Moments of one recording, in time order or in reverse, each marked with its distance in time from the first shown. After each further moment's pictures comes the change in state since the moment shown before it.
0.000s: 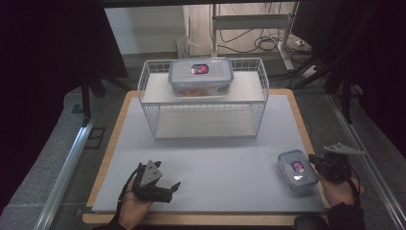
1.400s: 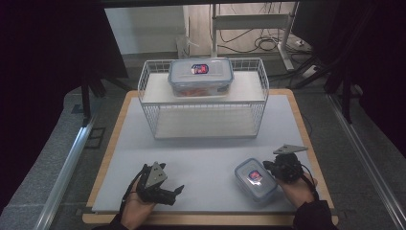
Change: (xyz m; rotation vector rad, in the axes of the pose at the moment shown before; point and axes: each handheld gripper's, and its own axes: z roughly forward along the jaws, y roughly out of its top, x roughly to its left) left arm -0.008 0.002 0.007 0.029 -0.029 0.040; right arm 0.109 0.017 0.041 0.111 0.281 -0.182
